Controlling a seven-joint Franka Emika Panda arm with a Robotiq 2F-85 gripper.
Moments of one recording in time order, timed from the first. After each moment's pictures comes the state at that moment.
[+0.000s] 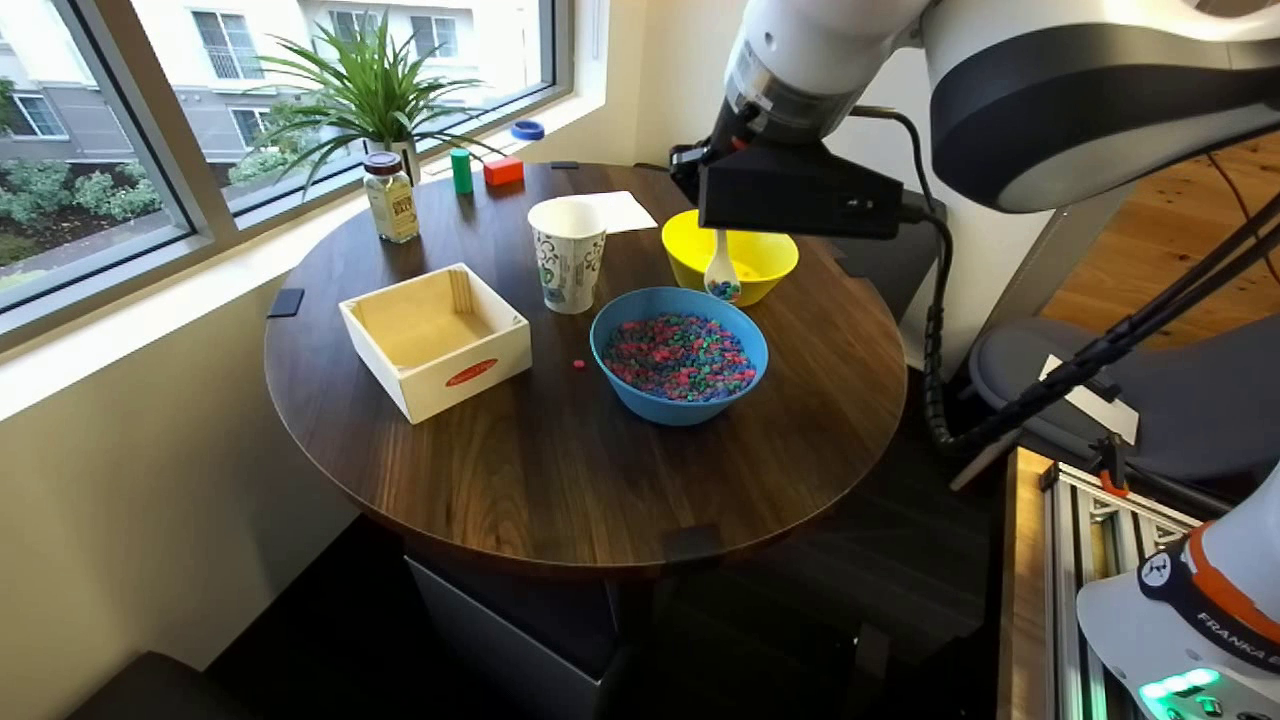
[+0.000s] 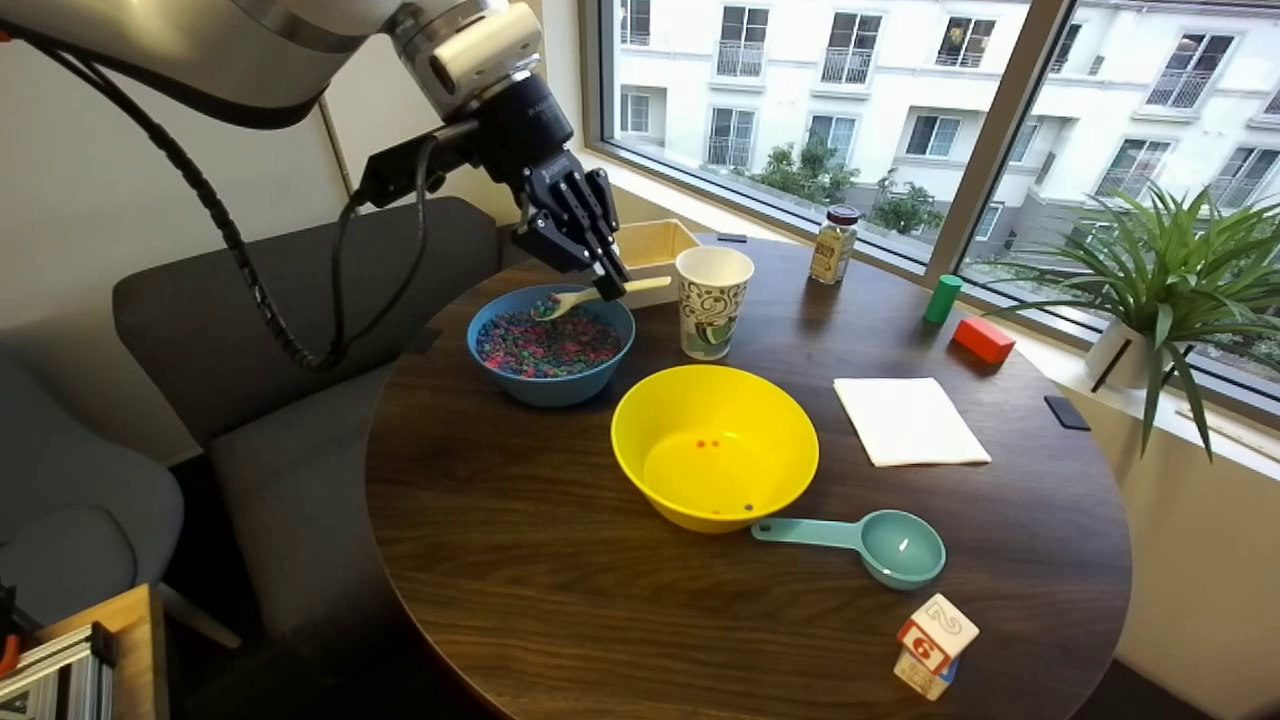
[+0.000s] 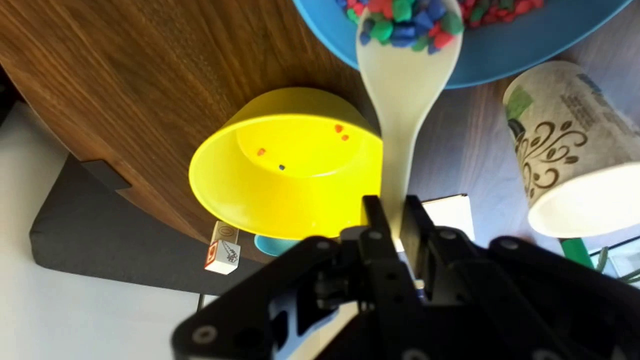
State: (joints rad) arm 0.14 -0.09 0.14 -2.08 -0.68 2.11 1.57
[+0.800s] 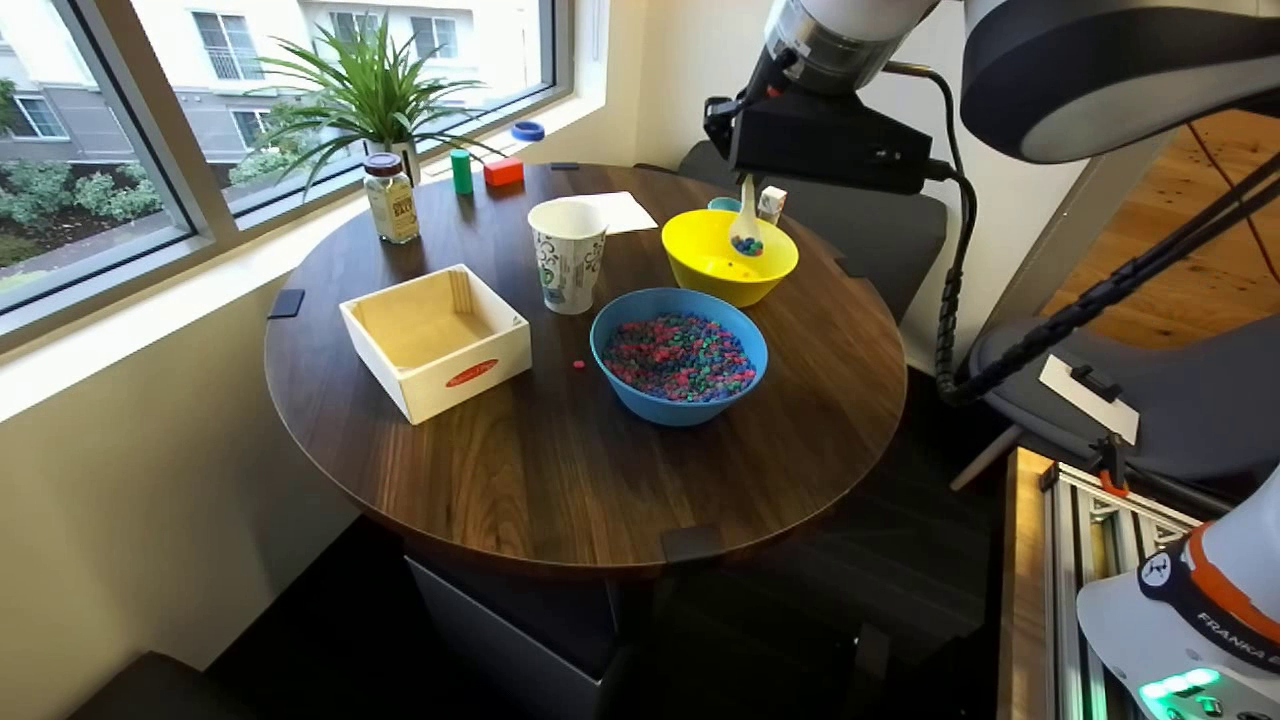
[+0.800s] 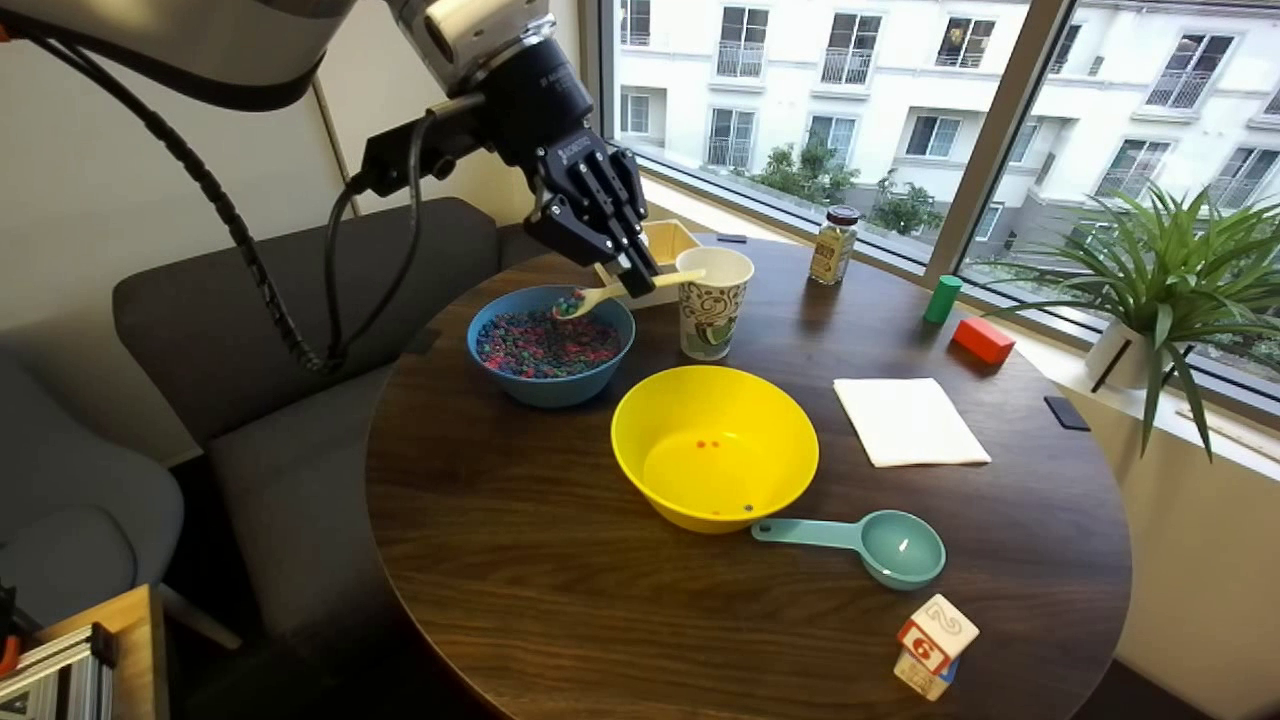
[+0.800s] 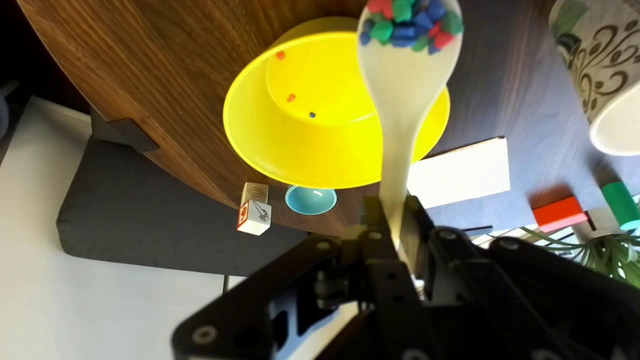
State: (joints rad) arm 0.08 -0.15 0.13 -2.10 -0.70 2.11 1.57
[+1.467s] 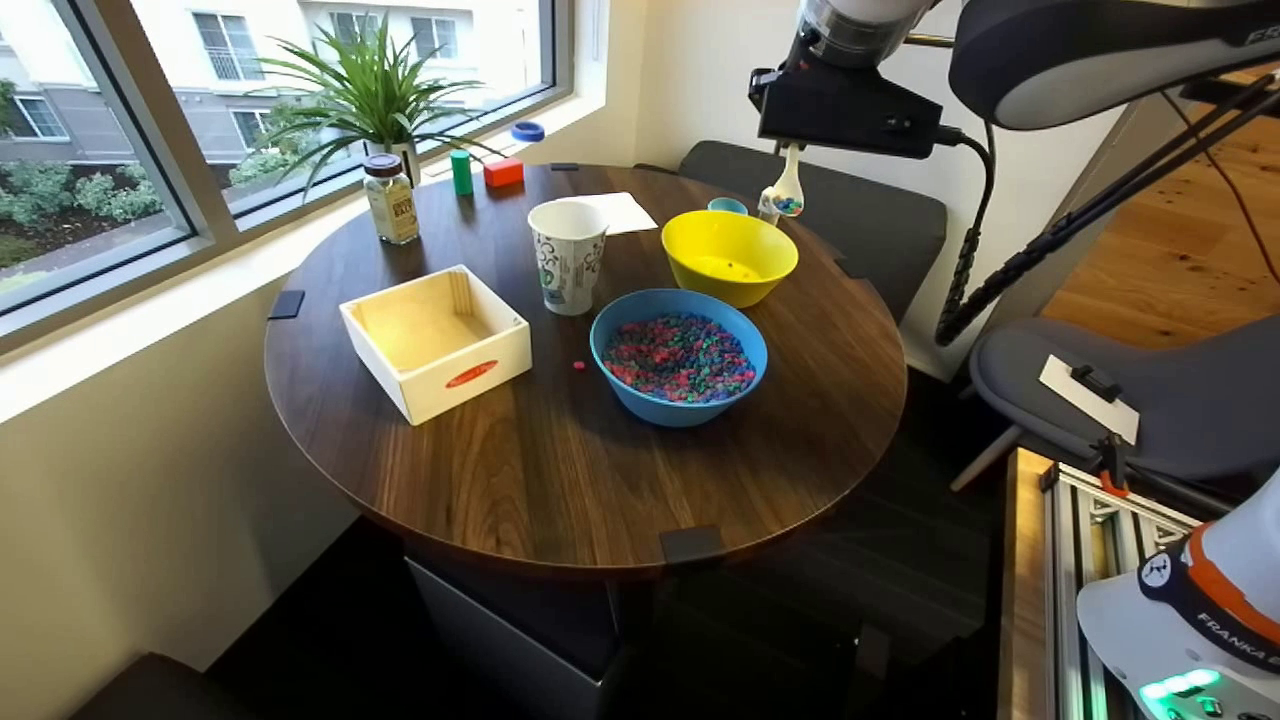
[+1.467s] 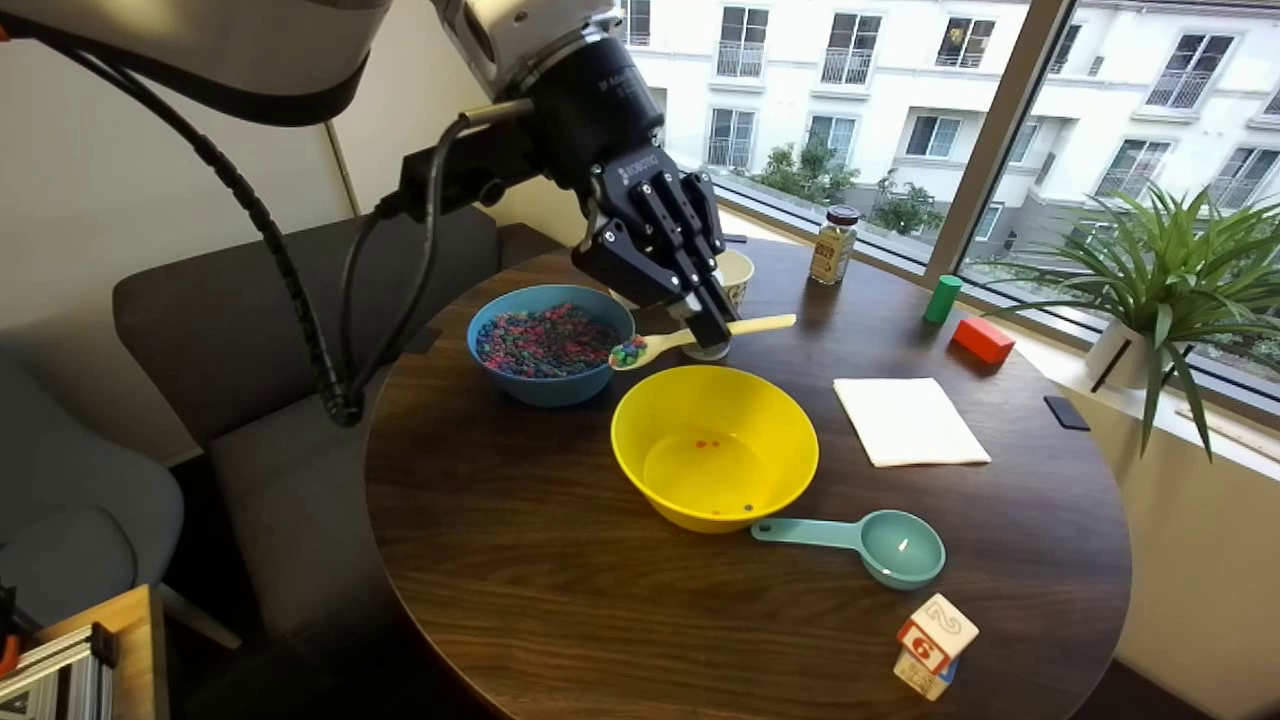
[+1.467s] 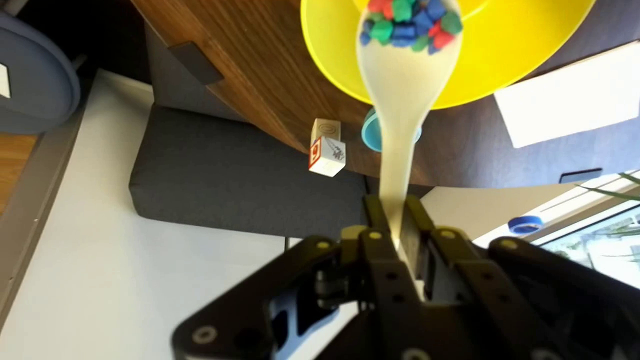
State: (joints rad) arm -0.01 -0.17 0.09 -2.09 -0.80 2.04 1.59
